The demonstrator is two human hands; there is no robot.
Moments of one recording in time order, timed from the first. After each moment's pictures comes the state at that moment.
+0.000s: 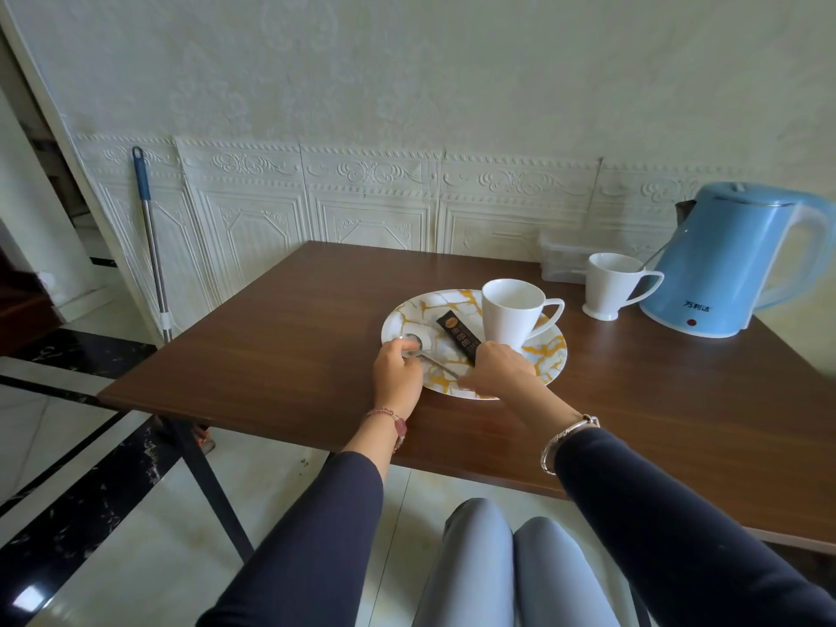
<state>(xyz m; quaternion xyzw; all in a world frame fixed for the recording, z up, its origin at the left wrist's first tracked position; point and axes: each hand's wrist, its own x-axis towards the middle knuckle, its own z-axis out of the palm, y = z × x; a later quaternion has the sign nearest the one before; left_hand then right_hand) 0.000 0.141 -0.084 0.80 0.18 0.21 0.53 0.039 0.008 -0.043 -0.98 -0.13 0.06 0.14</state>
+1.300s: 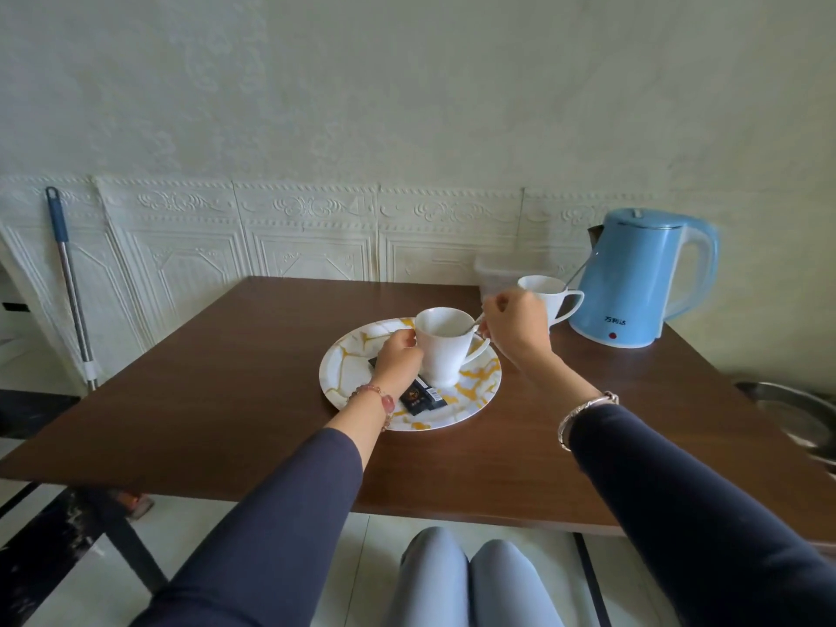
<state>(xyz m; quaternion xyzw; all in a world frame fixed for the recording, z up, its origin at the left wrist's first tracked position) 0.054 0.075 -0.027 0.80 0.11 0.08 0.59 0.086 -0.078 0.018 -0.88 -0.05 -0.22 0.43</state>
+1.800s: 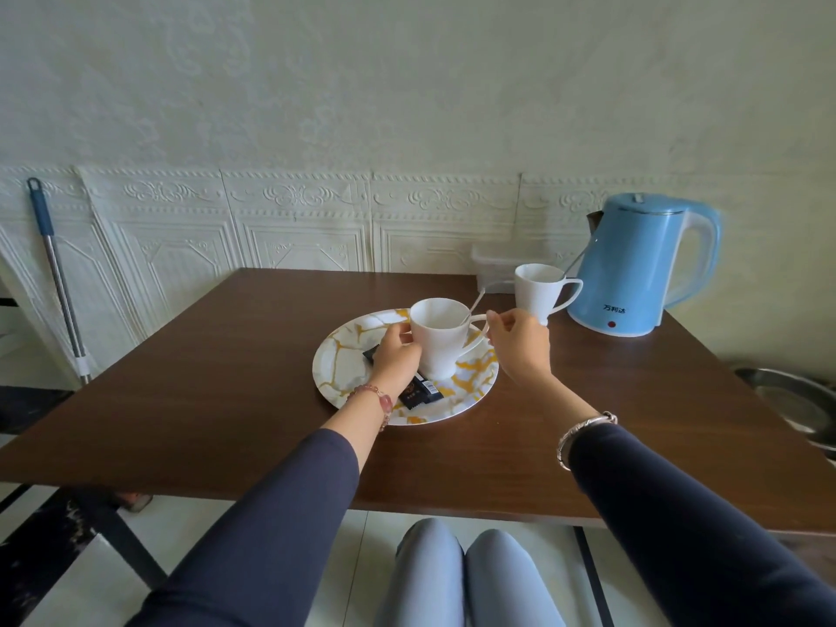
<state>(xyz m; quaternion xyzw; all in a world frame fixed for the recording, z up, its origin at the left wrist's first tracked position) 0.058 0.070 -0.037 0.79 0.12 0.08 0.60 0.088 -0.089 -0.025 -0.86 0.04 -0.14 0.49</state>
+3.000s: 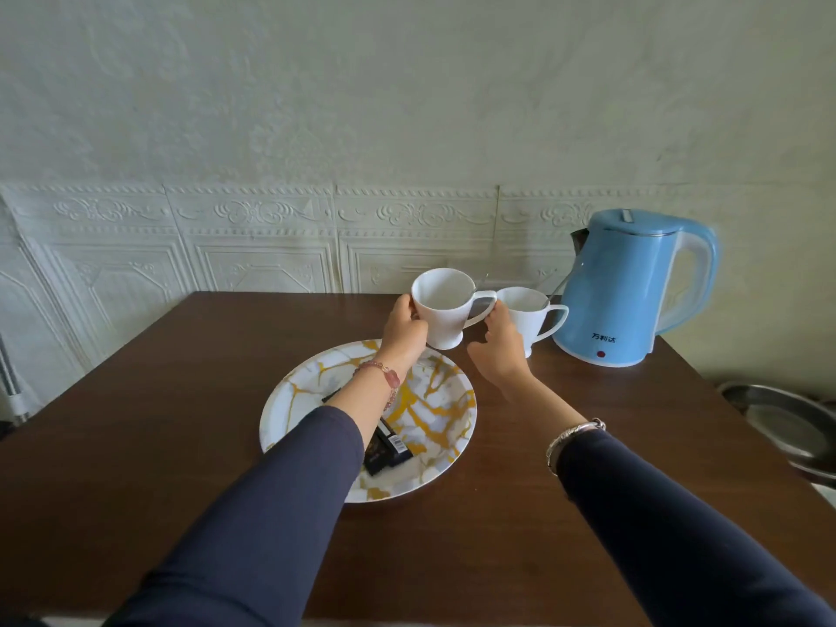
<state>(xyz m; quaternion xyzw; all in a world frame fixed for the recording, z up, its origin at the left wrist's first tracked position) 0.179 0.032 -0.001 0.78 0.05 0.11 0.62 0.173 -0.105 -0.018 -0.85 -0.04 -0.11 0.52</state>
